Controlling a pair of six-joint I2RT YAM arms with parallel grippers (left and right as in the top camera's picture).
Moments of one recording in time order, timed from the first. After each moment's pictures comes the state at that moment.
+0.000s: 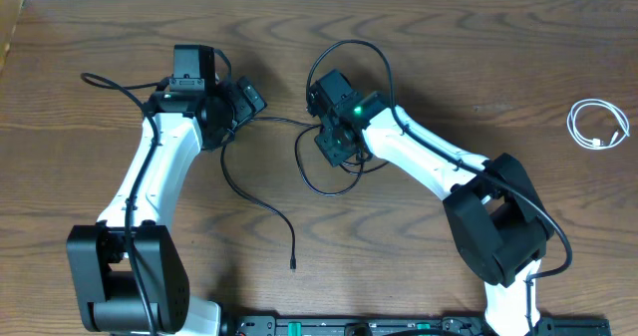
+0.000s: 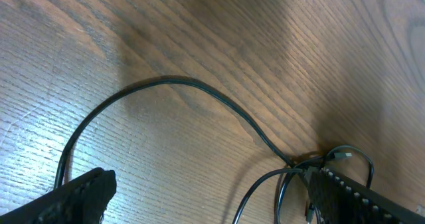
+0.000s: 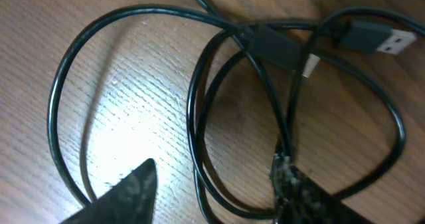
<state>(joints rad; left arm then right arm) -0.02 1.66 1.21 -0.66 0.18 -0.67 0.68 2.06 1.51 -0.70 -0.02 0.07</state>
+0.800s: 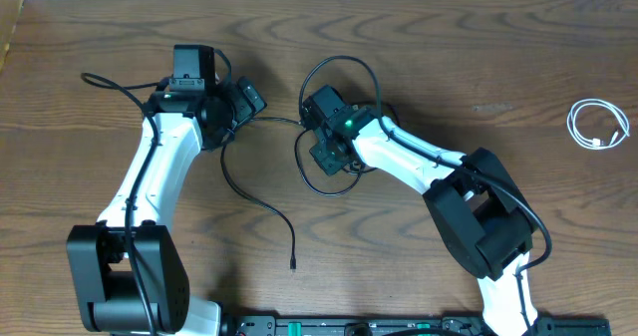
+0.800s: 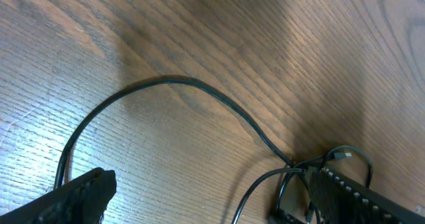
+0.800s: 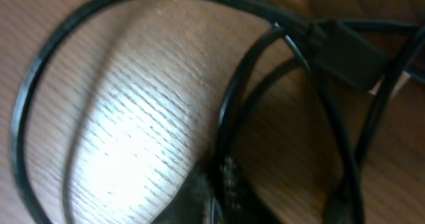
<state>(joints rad) -0.02 1.66 1.21 -0.66 0.18 -0.67 0.70 2.13 1.47 -0.59 -0.03 0.04</state>
